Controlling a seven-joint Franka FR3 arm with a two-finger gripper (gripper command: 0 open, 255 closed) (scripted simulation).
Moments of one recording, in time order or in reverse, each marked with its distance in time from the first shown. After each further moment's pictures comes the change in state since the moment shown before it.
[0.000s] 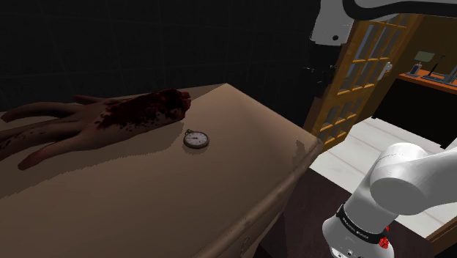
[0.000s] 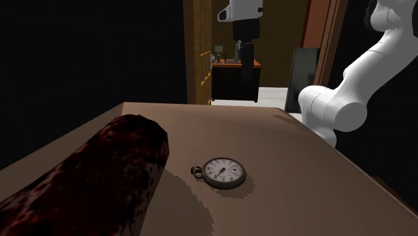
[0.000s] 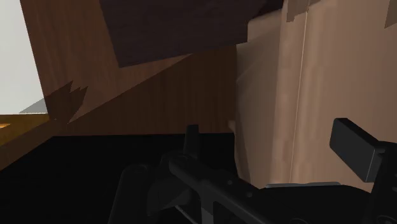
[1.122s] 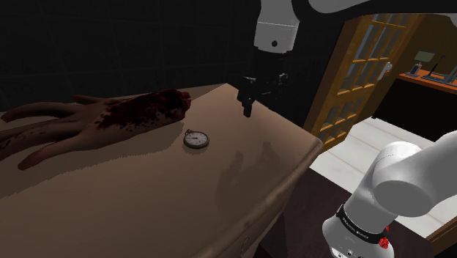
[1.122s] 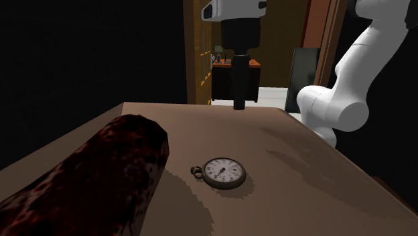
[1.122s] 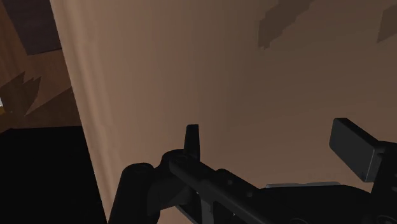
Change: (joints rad) arm 0.079 0.250 0.310 0.140 0.174 0.185 0.351
